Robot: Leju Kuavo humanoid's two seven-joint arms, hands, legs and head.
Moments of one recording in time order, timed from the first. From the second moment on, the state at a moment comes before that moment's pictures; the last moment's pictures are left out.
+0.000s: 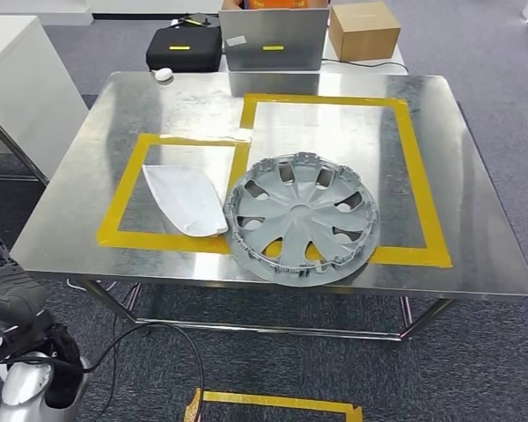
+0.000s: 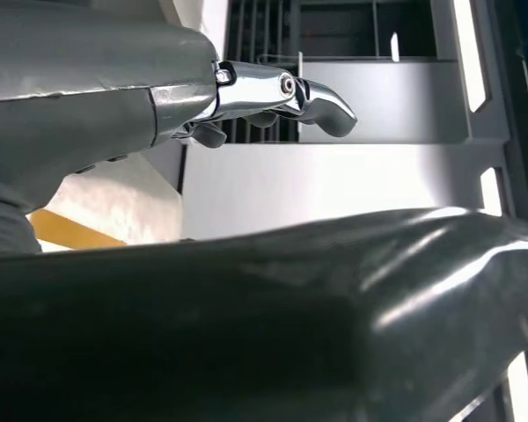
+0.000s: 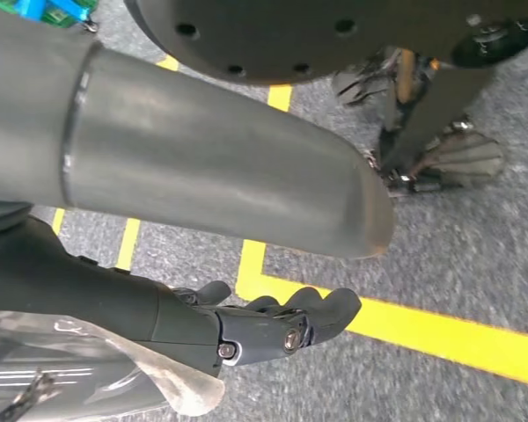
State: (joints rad) left arm -0.09 -0.01 -0.20 -1.62 0.02 0.43 -0.56; right arm -0.03 0.05 -1.19 -0.22 1.34 0.07 -0.15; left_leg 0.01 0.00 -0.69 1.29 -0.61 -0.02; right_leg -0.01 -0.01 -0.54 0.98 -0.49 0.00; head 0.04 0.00
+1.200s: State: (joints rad) left arm -0.03 0.00 -0.10 -1.69 0.01 0.47 -0.57; right arm -0.05 0.05 -1.19 -0.22 1.35 0.04 -0.15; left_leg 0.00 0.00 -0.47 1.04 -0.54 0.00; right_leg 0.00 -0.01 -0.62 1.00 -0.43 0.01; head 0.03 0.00
